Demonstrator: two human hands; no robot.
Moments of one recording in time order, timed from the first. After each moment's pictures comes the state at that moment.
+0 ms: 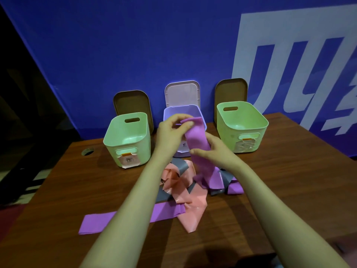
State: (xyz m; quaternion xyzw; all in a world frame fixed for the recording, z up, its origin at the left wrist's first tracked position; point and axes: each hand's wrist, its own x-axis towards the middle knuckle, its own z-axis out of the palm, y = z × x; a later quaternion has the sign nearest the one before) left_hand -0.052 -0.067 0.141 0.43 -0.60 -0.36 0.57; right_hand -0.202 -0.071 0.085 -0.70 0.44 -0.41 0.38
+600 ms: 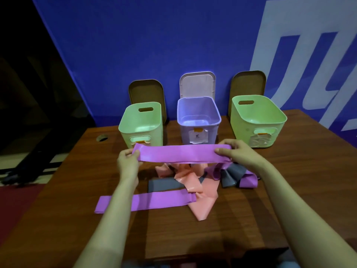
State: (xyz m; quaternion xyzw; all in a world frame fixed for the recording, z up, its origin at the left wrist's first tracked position) left_hand 0.084 -0.058 0.037 0.64 -0.25 -0.36 0.63; right_hand -0.226 -0.073 0.060 -0.65 0.52 -0.33 0.45
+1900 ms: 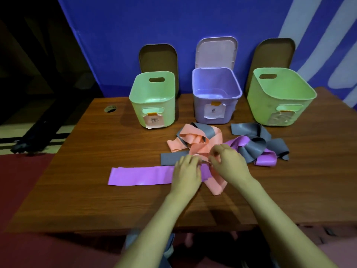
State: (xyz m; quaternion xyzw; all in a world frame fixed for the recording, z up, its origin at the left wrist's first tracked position) left_hand 0.005 0.016 -0.038 0.63 -0.72 -0.09 0.27; right_hand -0.133 -0.009 0.001 -0.75 0.62 -0.20 0.12
